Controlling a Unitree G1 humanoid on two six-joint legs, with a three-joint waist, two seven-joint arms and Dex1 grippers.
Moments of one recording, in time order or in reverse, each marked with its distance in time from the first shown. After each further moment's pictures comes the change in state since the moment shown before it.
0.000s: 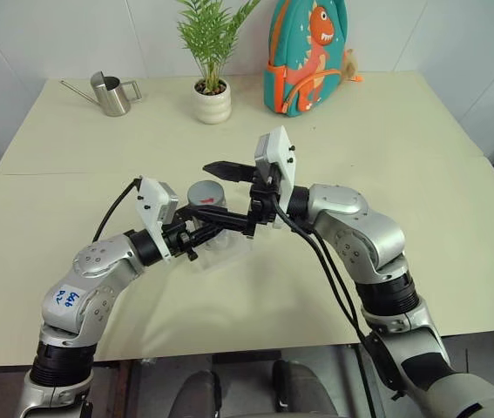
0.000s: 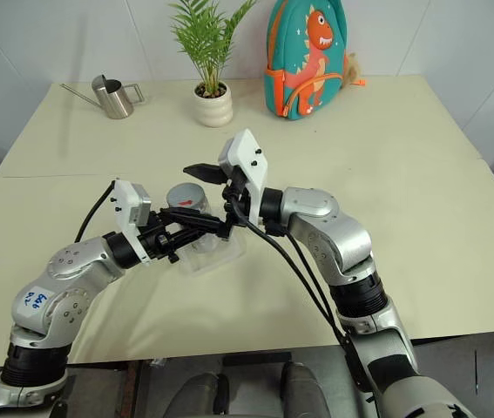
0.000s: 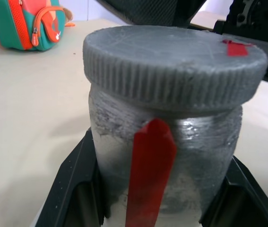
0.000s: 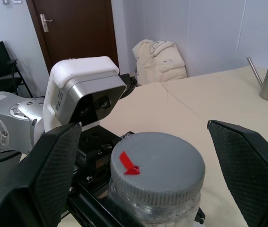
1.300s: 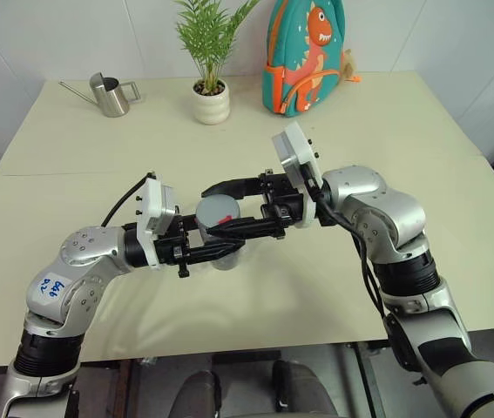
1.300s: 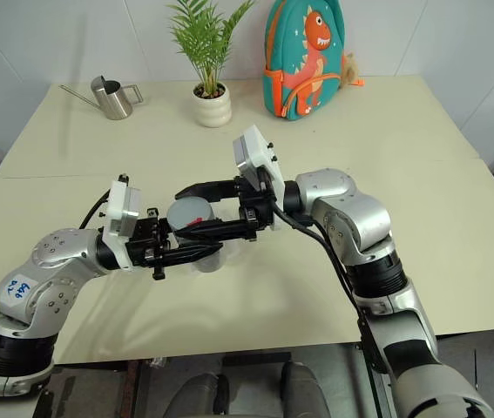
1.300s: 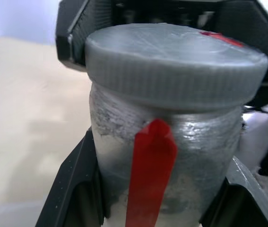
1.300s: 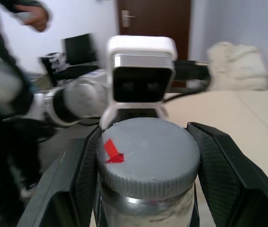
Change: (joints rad) left arm -0.057 0.112 -0.004 -0.001 -0.082 -0.037 -0.416; right arm -0.112 -0.123 0.003 0.088 0.101 -0.017 0.443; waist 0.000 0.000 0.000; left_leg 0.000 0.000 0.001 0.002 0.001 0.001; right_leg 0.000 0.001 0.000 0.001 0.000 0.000
